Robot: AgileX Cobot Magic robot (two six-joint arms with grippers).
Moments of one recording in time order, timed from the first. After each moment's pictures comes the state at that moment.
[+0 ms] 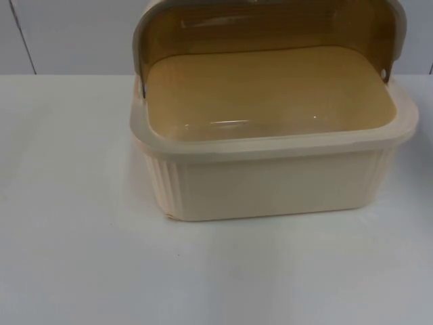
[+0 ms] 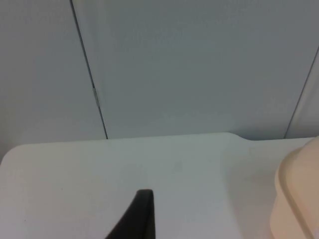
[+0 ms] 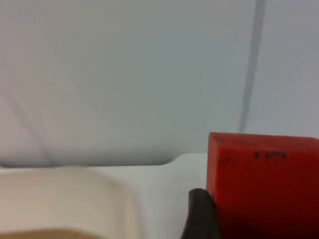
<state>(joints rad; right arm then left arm) 0.21 1.28 -1.30 -0.28 0.55 0.34 -0.08 1.09 -1.03 0.02 0.44 -0.03</state>
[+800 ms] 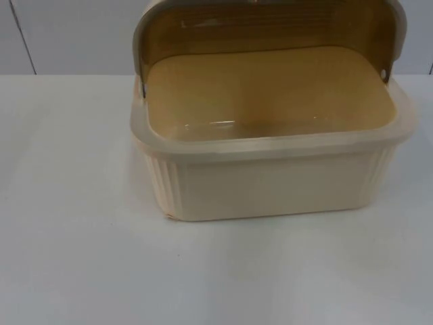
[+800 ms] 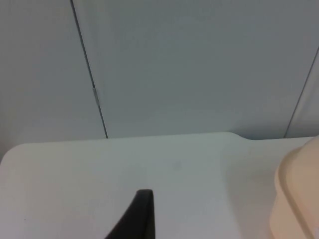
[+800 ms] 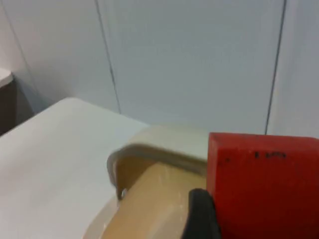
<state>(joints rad) 0.63 1.22 -0.96 -0.41 0.09 0.44 -0.08 1.09 -1.03 0.02 0.44 -0.03</state>
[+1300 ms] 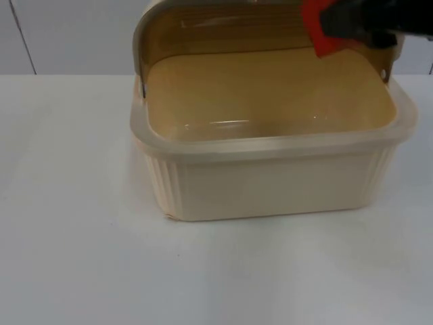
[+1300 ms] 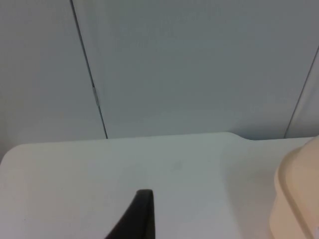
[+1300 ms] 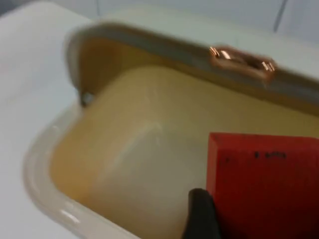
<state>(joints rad) 0.57 1.42 -0.90 -0.41 0.07 0.36 -0.08 1.09 -1.03 0.02 0.44 -0.03</state>
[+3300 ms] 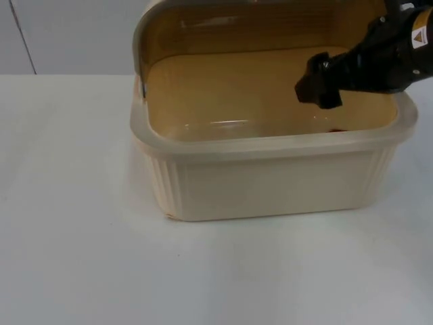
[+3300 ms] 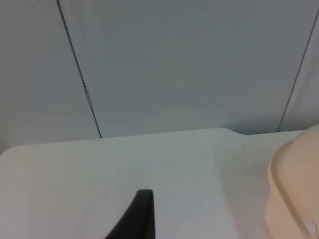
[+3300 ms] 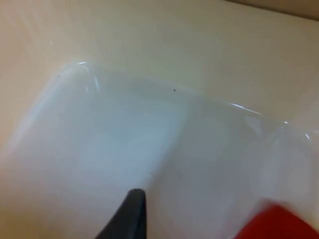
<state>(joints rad) 0.44 1.77 -1.05 -0.36 0.03 0.31 -0.10 1.09 -1.03 0.03 0.45 -0.03</state>
